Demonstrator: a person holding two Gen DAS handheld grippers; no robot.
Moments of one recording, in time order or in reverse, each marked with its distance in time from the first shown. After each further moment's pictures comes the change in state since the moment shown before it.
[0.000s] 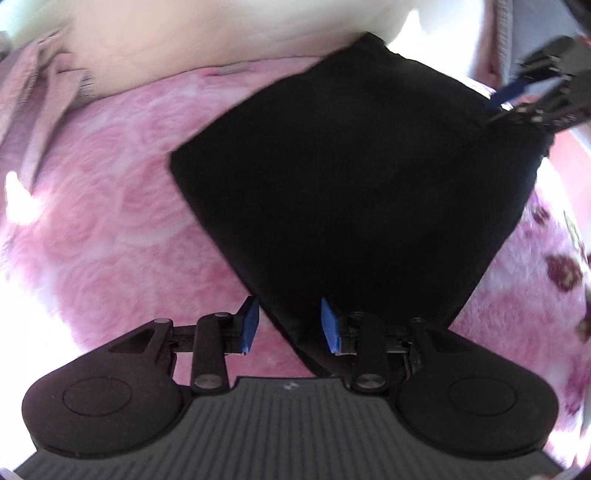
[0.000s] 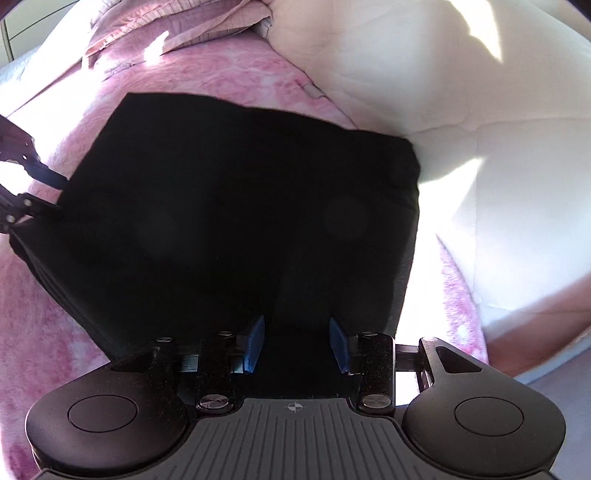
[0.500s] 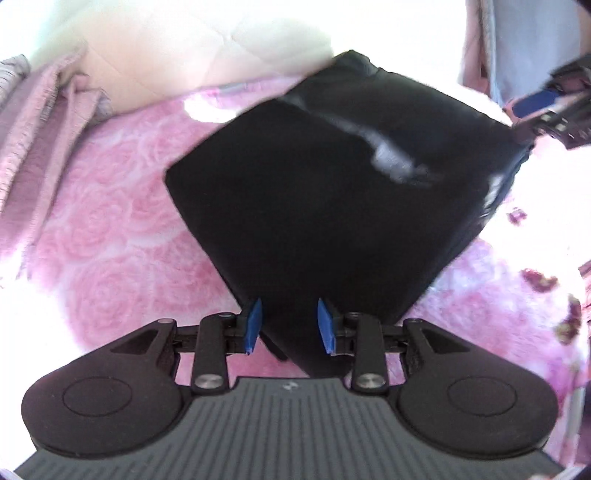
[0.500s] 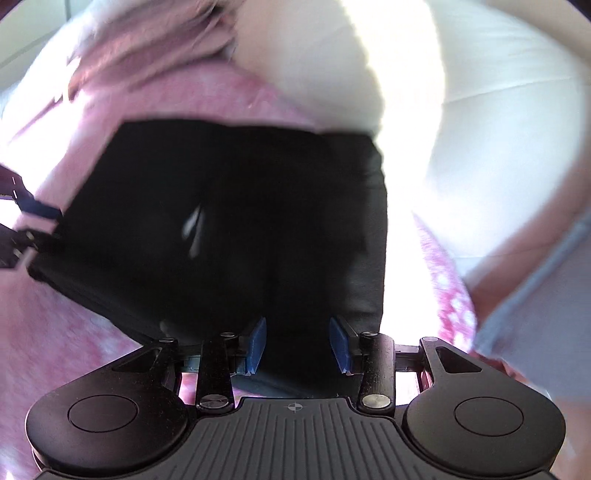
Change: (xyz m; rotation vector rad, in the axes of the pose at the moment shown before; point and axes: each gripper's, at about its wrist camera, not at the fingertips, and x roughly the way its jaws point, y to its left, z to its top) left arm -0.034 -0.040 -0.009 -0.002 -0.050 0.068; right arm -0.052 0.028 -0.032 0.143 -0.088 -0.084
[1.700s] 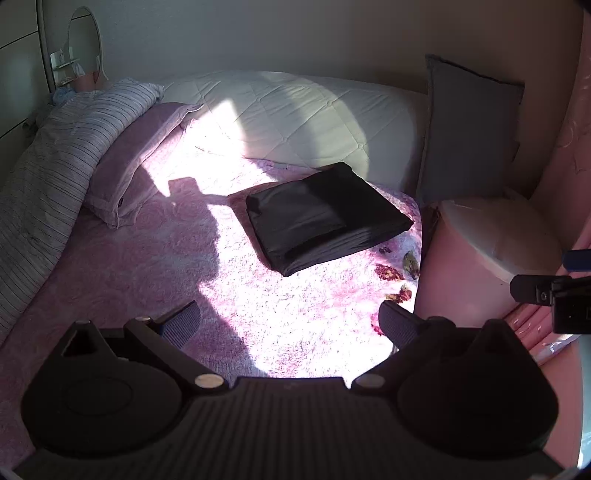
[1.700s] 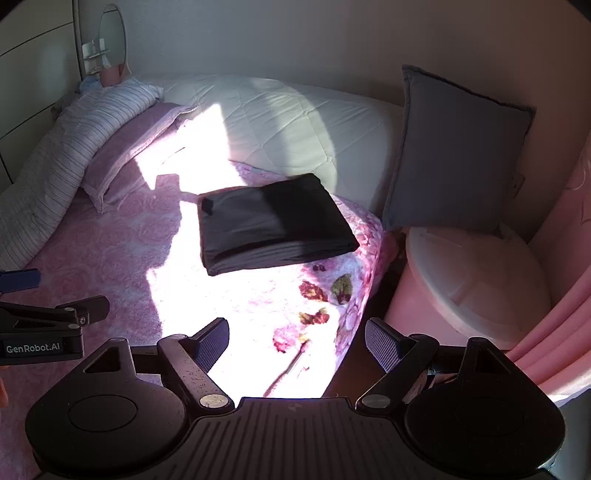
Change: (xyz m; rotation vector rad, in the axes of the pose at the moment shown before) left arm -0.372 -0.048 -0.119 -0.287 -0.203 0.023; right arm -0.361 0.269 -0.060 0.414 -0.066 -0.250
